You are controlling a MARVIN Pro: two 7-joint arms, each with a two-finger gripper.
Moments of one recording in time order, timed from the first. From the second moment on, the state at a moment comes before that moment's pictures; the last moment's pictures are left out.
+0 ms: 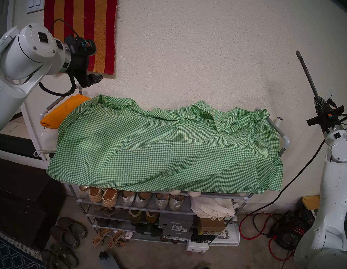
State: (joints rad) left arm 0.87 -0.57 -1.38 -1.97 0.14 0.78 -0.82; right arm -0.92 -1.05 2.00 -1.22 -0.49 -0.36 0.43
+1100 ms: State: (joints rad) left arm 0.68 -0.80 -1.08 -1.92 0.16 0.80 -0.88; right arm -0.92 -1.05 2.00 -1.22 -0.50 -0.36 0.43
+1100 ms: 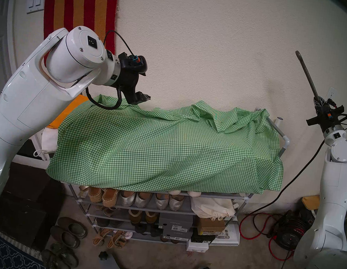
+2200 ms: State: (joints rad) left arm 0.51 -1.06 -0.83 -1.84 0.27 0.87 -0.81; right arm -0.92 -1.06 2.00 -1.22 -0.50 -0.36 0.43
